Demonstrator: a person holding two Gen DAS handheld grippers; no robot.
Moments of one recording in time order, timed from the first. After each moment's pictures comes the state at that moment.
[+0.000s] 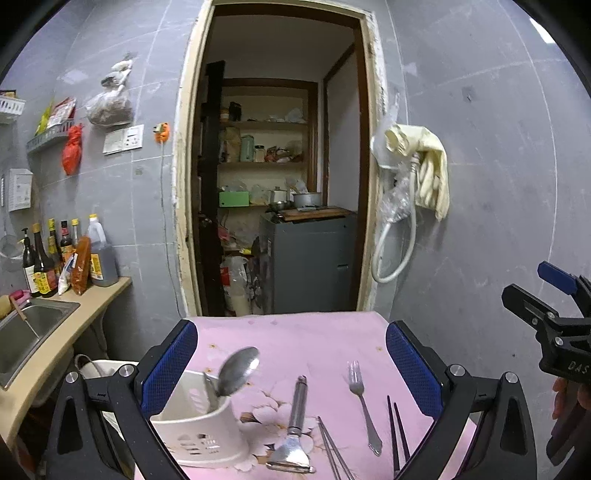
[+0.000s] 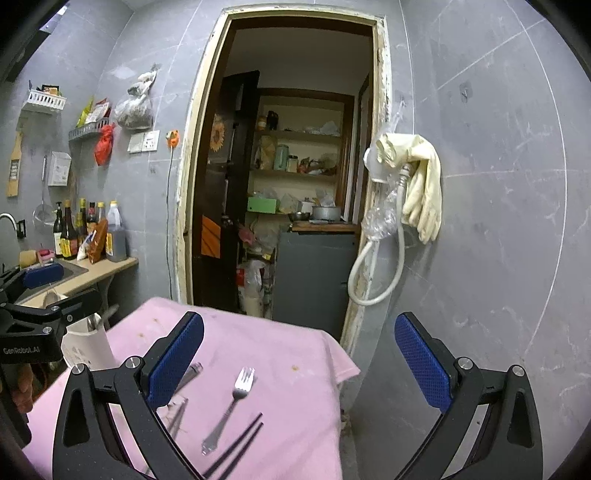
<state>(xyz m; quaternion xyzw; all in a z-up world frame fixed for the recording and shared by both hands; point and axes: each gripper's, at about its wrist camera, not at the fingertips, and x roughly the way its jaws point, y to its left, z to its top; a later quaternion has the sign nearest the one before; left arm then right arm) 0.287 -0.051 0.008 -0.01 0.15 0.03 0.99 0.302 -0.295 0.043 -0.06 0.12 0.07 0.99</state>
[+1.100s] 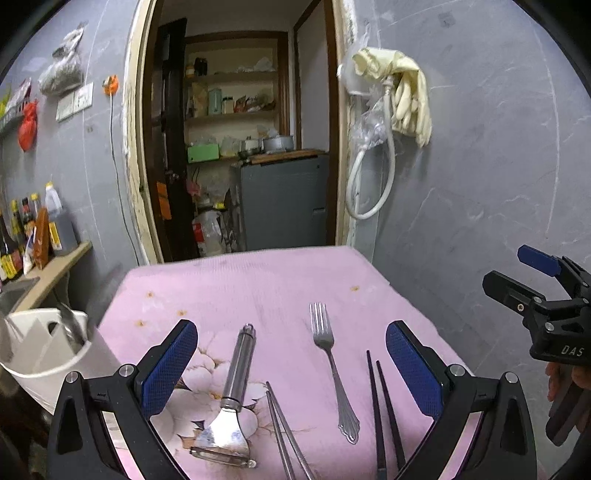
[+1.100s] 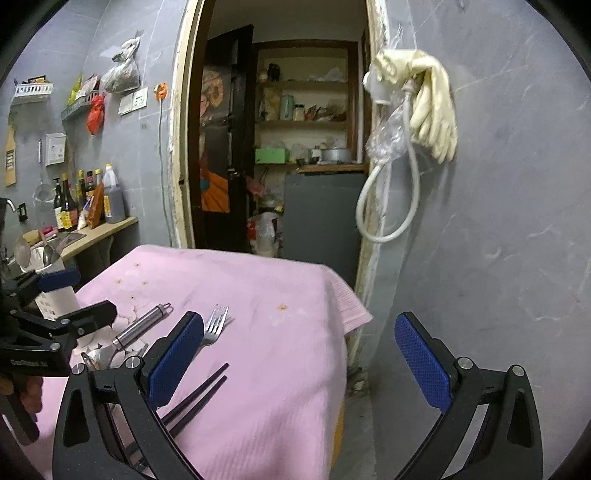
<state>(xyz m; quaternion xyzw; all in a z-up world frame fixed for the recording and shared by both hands) 0.354 -0.107 -0.080 0.01 0.25 -0.01 0.97 0.380 -0.347 -0.061 -0.03 0.21 0.12 0.97</state>
